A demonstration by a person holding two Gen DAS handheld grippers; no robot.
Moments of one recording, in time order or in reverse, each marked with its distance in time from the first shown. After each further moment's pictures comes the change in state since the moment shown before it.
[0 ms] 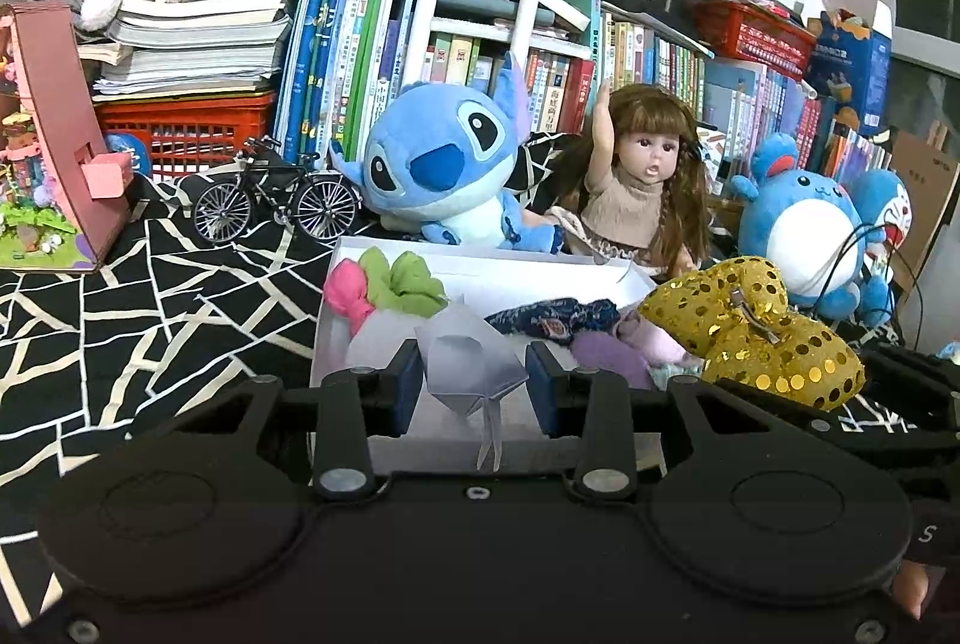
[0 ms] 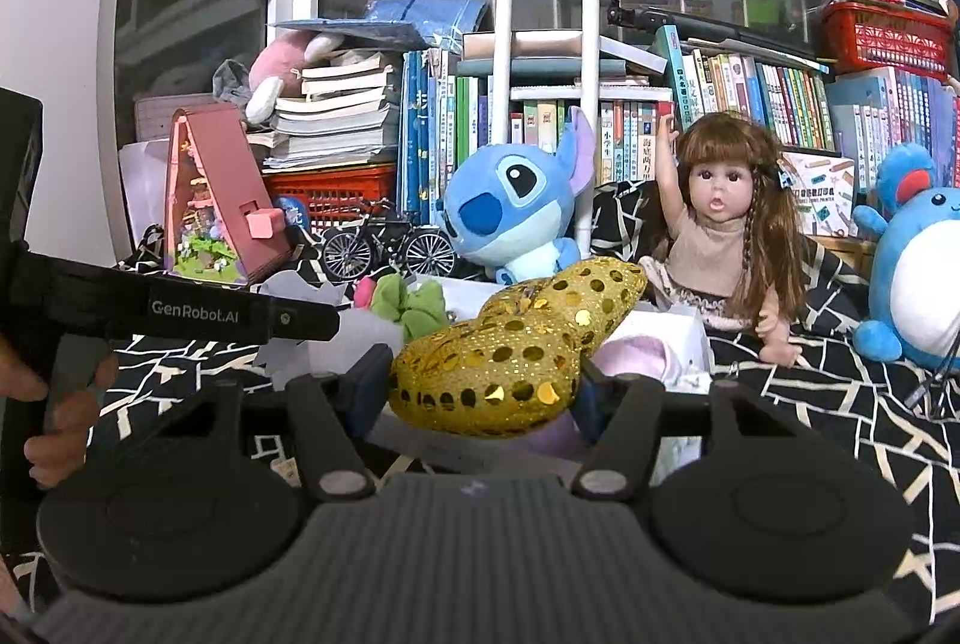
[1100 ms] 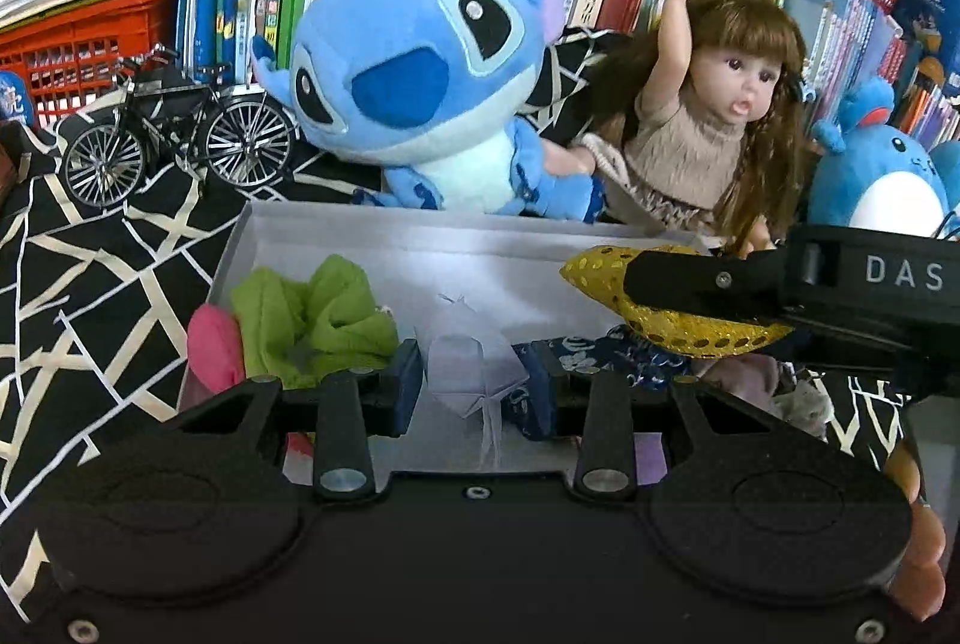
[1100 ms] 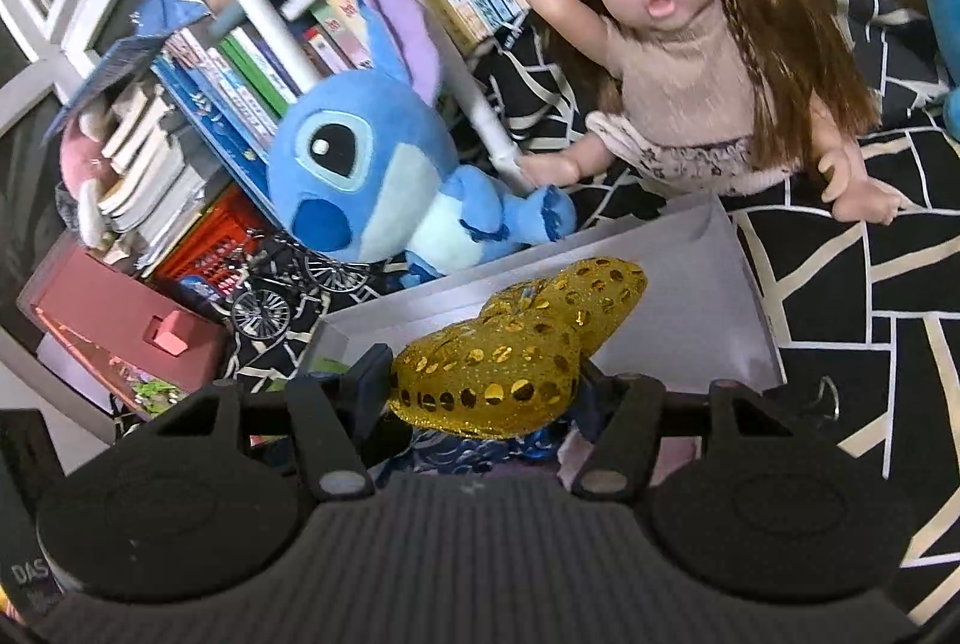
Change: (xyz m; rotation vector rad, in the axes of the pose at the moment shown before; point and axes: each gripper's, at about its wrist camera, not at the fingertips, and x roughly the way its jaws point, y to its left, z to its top) left arm 0.176 -0.008 0.055 -0.042 0.274 0.014; right arm 0.171 -0.112 0.041 0.588 0.341 0.054
